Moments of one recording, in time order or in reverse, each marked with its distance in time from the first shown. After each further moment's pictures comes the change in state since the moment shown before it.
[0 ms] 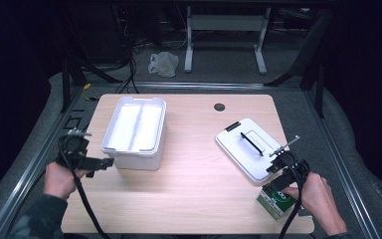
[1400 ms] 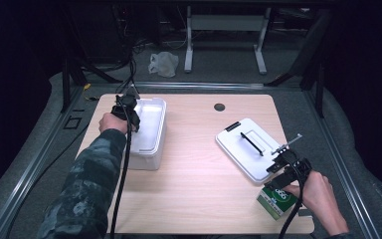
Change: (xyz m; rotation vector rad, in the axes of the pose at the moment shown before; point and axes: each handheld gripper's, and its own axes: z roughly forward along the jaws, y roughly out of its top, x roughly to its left) left arm -0.029 0.132 0.114 0.358 0.084 -0.087; right arm -0.006 0.000 0.000 0.001 -0.015 0.015
